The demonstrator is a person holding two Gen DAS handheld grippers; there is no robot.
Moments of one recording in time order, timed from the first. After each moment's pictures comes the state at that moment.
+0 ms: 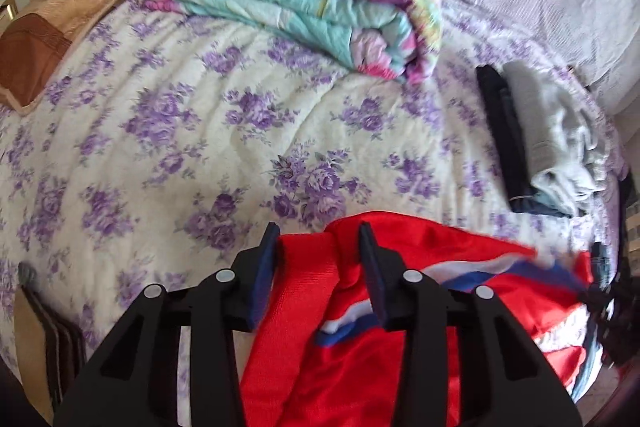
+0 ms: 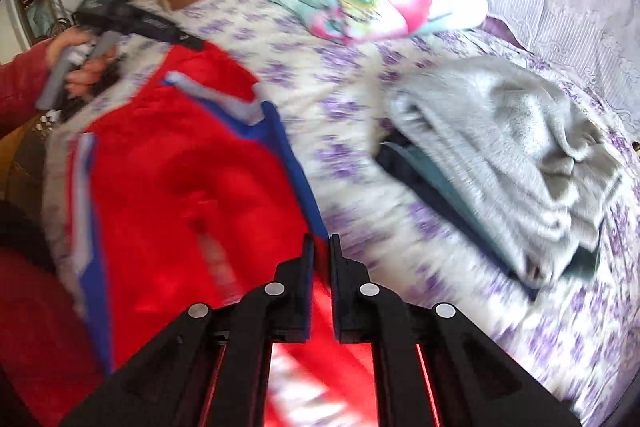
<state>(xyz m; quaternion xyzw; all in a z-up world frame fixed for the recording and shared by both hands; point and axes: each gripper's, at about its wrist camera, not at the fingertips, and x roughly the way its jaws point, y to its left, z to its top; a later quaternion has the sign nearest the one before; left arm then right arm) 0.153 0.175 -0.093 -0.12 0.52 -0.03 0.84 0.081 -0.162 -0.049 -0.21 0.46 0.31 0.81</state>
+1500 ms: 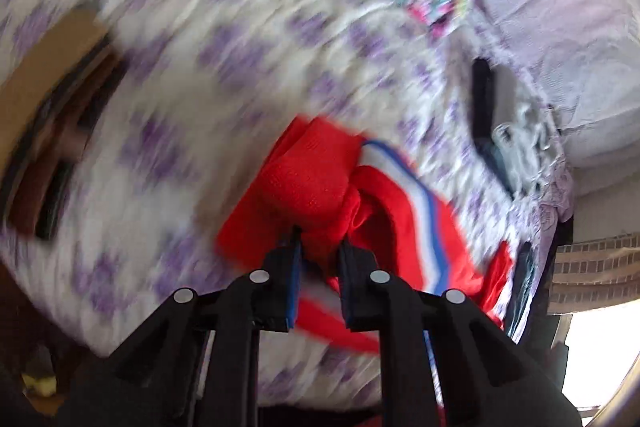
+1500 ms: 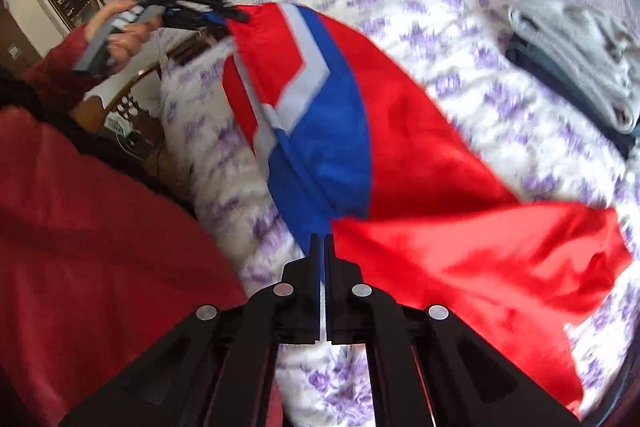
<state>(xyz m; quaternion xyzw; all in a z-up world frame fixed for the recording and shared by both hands) -0.015 0.232 -0.118 -0.32 0.59 -0.02 0.74 -0.078 -0.163 -0.073 -0.13 0.53 0.37 0.75</state>
